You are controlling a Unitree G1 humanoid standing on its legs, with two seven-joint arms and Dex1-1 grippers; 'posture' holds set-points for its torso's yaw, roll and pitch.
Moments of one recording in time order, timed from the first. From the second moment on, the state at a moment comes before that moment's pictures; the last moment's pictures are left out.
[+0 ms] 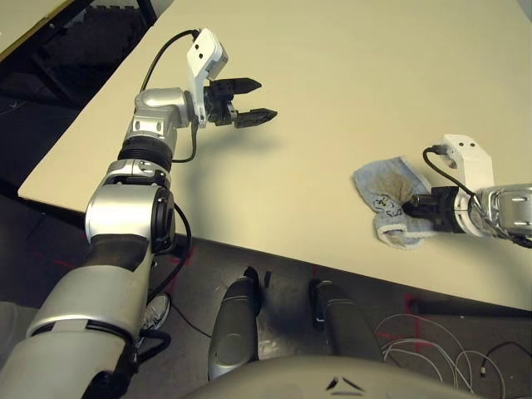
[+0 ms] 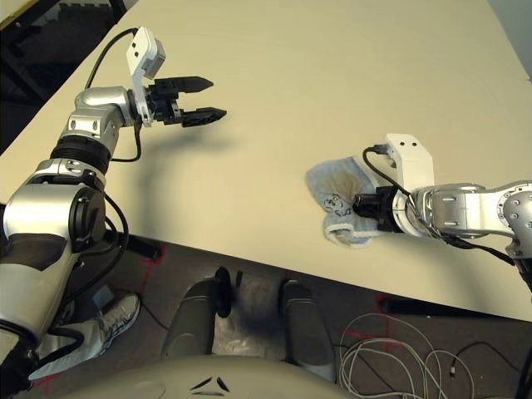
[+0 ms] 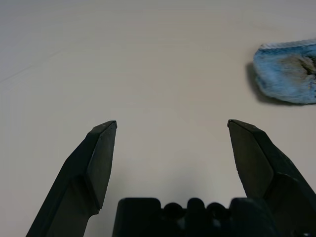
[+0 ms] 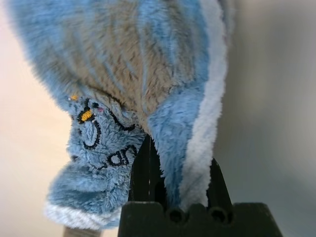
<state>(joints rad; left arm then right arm) -1.23 0.41 0.06 1.20 -0.06 -0.10 -1.27 -0.47 -1.02 0.10 -0.10 1.92 1.15 -0.64</state>
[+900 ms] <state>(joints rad) -1.23 0.40 0.06 1.20 -0.06 -0.10 -1.26 -0.64 -0.59 0.20 -0.15 1.97 1.13 -0.67</state>
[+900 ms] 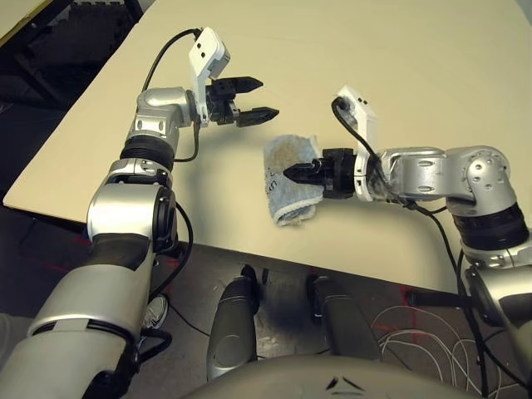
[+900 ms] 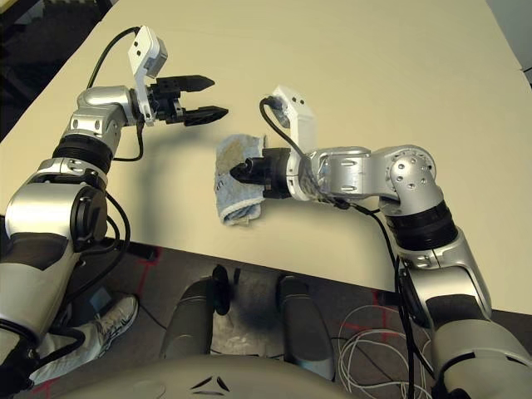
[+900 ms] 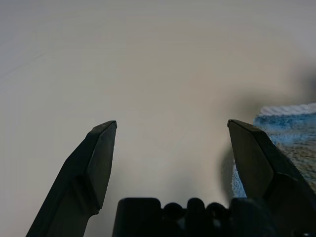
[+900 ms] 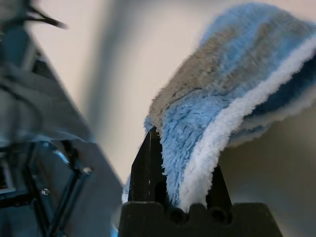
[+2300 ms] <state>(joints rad) -1.23 0.40 0.07 1.20 -0.06 -0.10 -1.25 -1.22 -0.52 0.15 0.63 1.09 1.05 -0.11</state>
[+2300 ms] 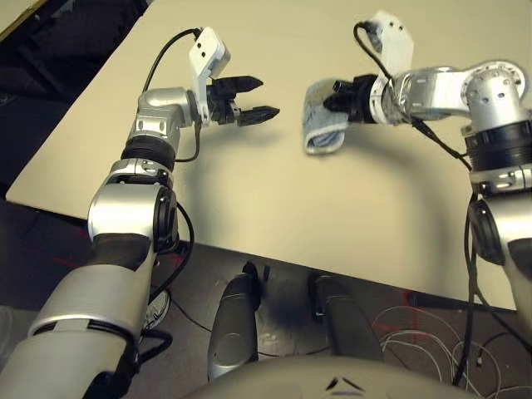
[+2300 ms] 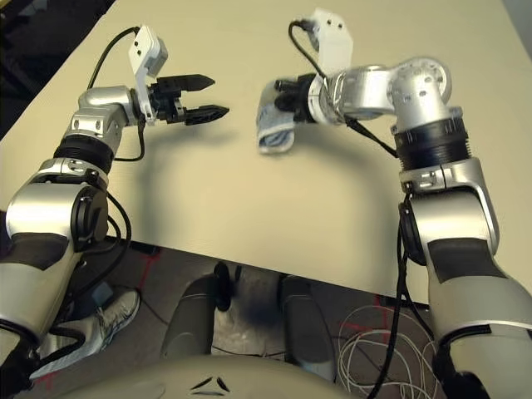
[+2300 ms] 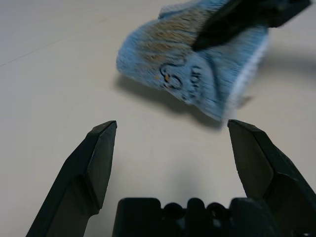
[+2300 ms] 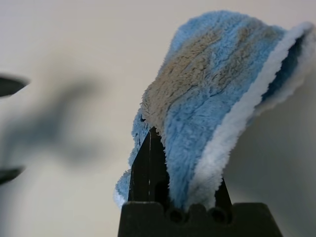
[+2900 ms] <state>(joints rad) -1.23 0.40 0.07 1.20 -0.06 -0.10 -1.24 -1.08 -0.71 -0.04 0.71 0.64 1.22 0.14</state>
